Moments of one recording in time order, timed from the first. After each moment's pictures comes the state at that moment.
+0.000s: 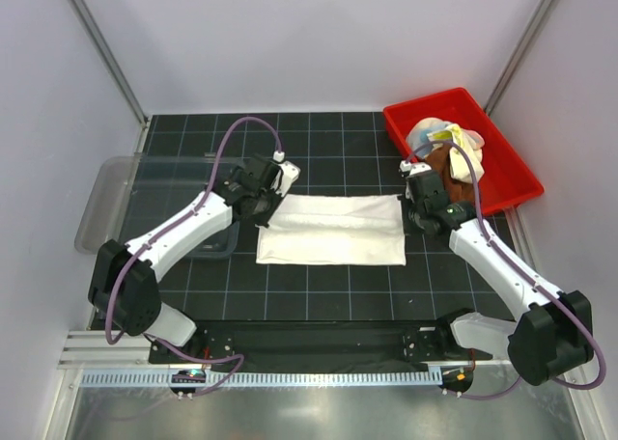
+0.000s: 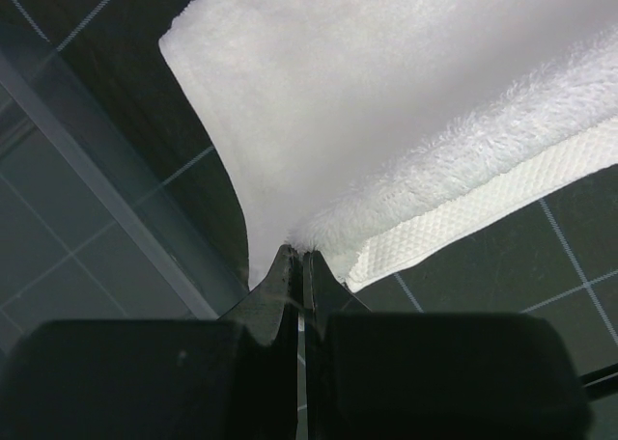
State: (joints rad) left arm -0.59 1.49 1.17 -0.69 -0.11 0.09; right arm 0.35 1.17 0.87 -0.62 0.18 0.16
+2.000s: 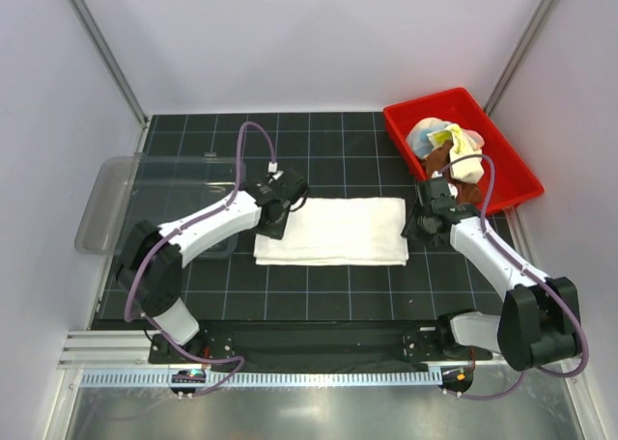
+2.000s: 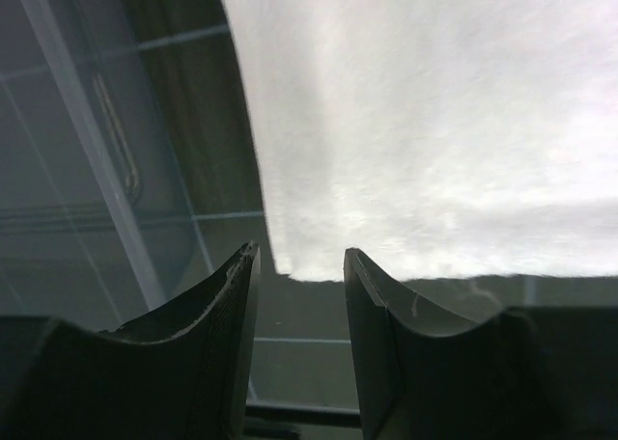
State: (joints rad) left arm -0.73 1.65 1.23 -0.90 -0.41 -0.44; right arm 0.21 1.25 0.77 -0.61 0.12 0.60
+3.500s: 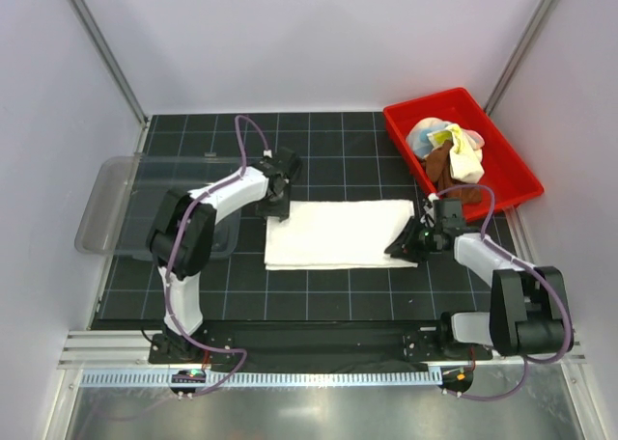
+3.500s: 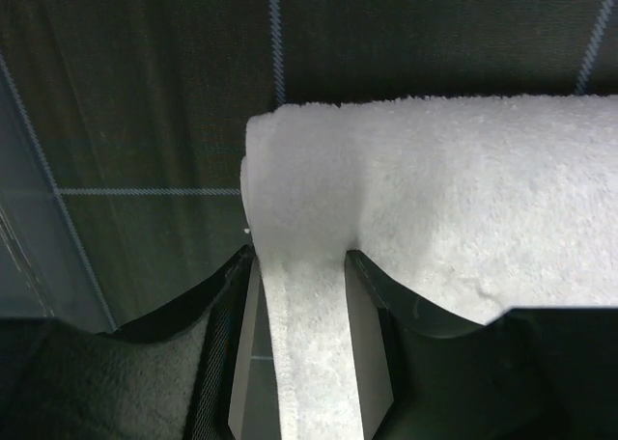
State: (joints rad) left arm -0.55 1.94 1.41 -0.74 -0.24 -0.46; right arm 0.05 1.32 0.52 -0.26 -0.49 0.59
